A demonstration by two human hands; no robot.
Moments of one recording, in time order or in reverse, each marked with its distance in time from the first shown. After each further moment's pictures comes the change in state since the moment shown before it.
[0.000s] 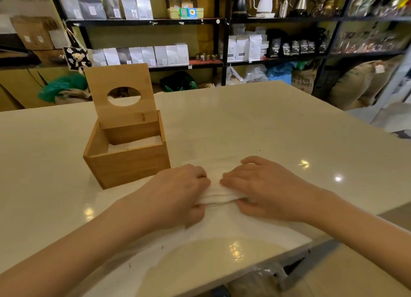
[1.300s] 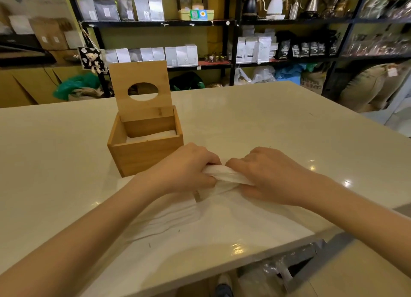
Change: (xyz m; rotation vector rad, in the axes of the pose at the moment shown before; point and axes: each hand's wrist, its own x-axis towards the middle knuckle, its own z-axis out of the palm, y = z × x) left_hand 0.006 -0.013 -0.015 -0.387 -0.026 -0.130; right_hand 0.022 -0.018 -0.019 -0.064 -0.069 0.108
